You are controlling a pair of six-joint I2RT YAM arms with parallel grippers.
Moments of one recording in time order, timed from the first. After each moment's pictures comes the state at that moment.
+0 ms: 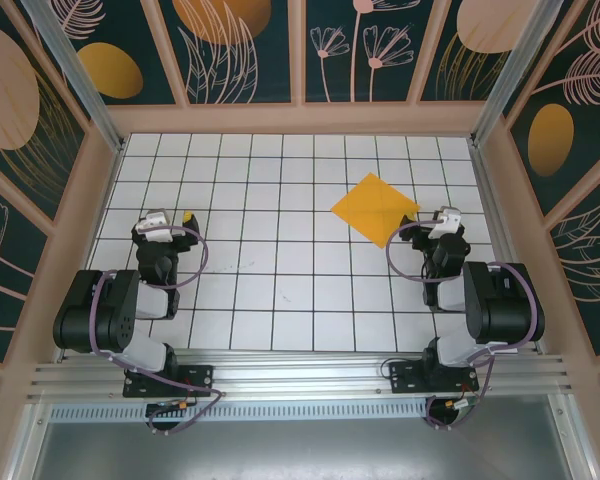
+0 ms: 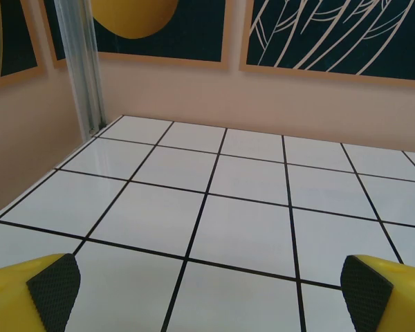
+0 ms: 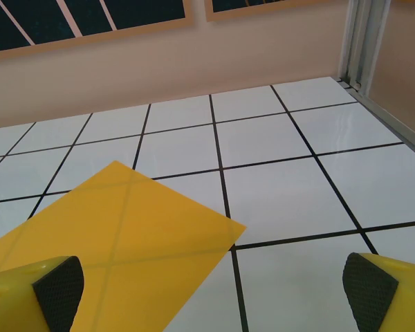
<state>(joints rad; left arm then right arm) -0.01 1.54 0.21 1.25 -0.13 -0.10 -0.03 1.53 0.23 1.12 0.00 0.13</state>
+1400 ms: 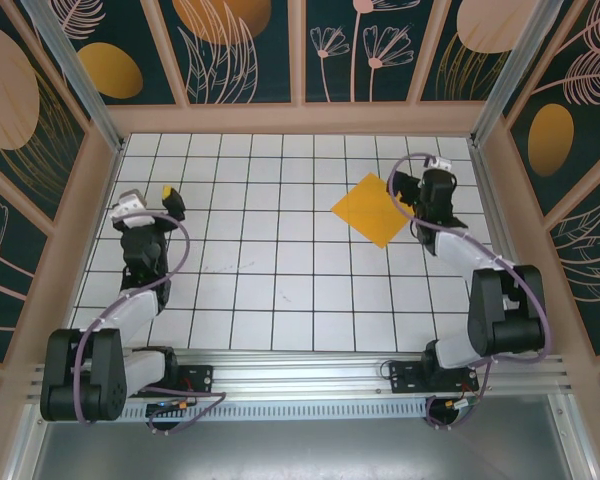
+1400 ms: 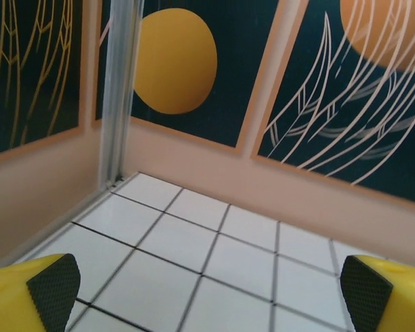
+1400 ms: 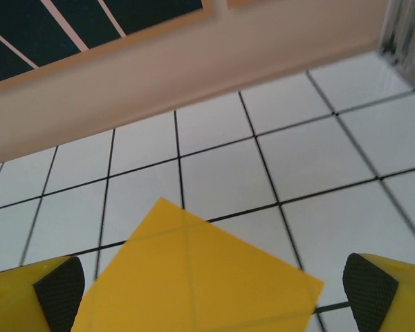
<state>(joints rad) -0.01 1.16 0.38 0.81 -0.23 -0.31 0.12 1.48 0.84 0.20 0.11 0.36</state>
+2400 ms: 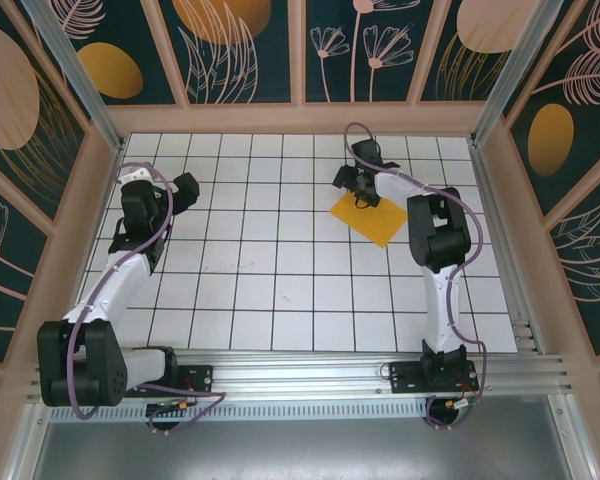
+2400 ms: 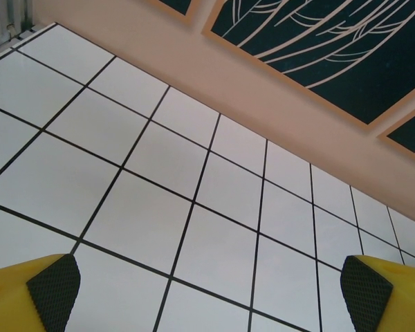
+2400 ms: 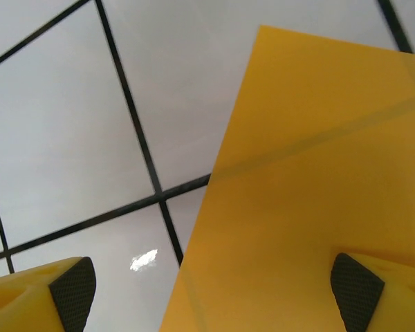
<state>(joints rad) -0.01 1.24 0.75 0.11 0.02 -0.52 0.32 2.22 1.64 -0.41 0.03 0.69</state>
